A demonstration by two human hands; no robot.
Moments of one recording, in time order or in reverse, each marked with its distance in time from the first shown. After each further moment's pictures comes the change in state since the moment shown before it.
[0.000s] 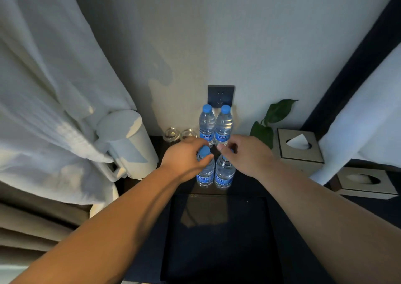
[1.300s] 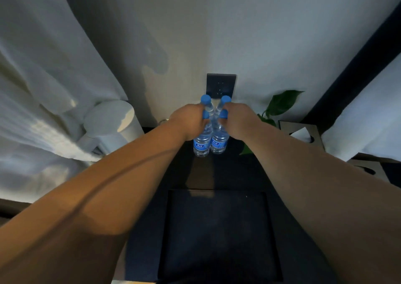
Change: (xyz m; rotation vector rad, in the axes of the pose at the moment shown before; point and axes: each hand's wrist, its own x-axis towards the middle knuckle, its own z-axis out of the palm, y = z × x) left_hand 0.105 -0.003 -0.013 0.087 -0.267 -0.084; right_hand 0.094 -0.005 -0.001 -0.023 -0.044 0.067
